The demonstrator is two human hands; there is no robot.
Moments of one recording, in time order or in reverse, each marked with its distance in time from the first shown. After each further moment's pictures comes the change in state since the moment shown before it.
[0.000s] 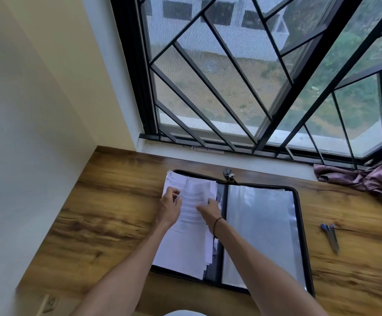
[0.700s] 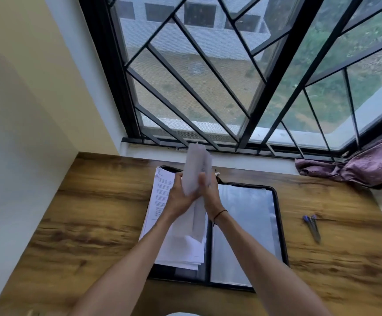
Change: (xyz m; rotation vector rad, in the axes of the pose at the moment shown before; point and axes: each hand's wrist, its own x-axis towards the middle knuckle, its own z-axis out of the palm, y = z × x) left_hand 0.001 0.095 0.026 -0.322 -0.206 0.018; right_hand -0.031 -0.060 -0.053 0.306 0.017 -0.523
